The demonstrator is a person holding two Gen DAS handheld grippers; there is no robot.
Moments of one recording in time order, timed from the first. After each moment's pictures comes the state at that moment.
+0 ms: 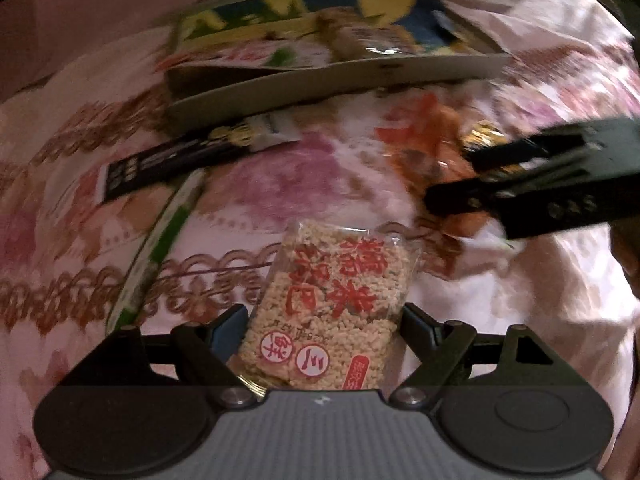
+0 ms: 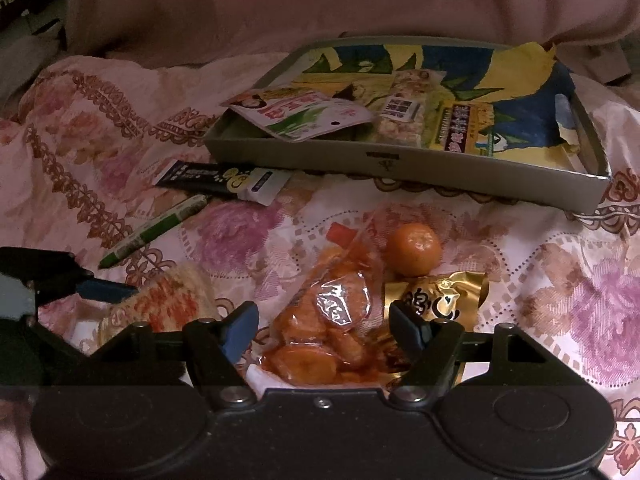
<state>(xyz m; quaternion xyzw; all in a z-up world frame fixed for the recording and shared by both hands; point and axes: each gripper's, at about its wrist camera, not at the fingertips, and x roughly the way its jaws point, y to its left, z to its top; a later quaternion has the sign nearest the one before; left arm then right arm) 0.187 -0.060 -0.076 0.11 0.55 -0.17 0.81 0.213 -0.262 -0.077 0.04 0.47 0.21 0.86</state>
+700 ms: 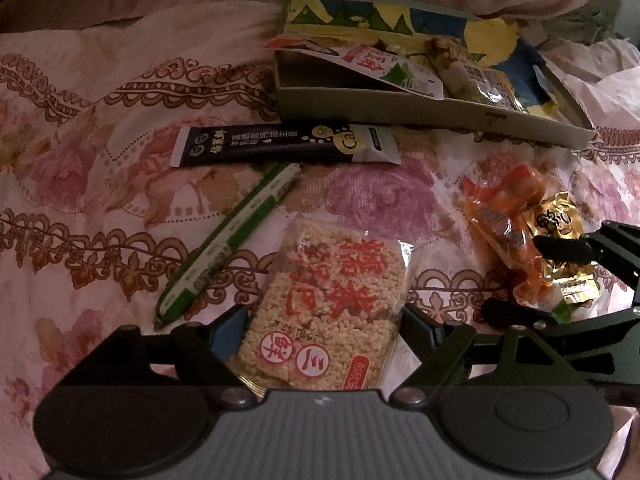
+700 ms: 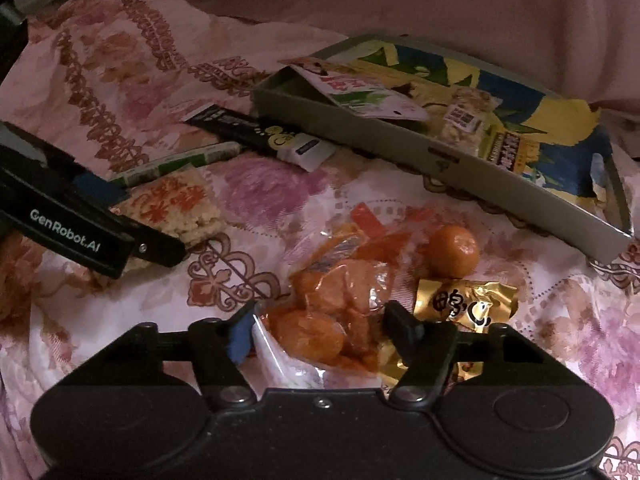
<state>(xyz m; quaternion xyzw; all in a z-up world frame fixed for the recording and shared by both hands) 0.208 -0.025 -0.074 0.02 0.55 -0.07 0.83 0.191 -0.224 -0.086 -0.09 0.45 0.23 0.86</state>
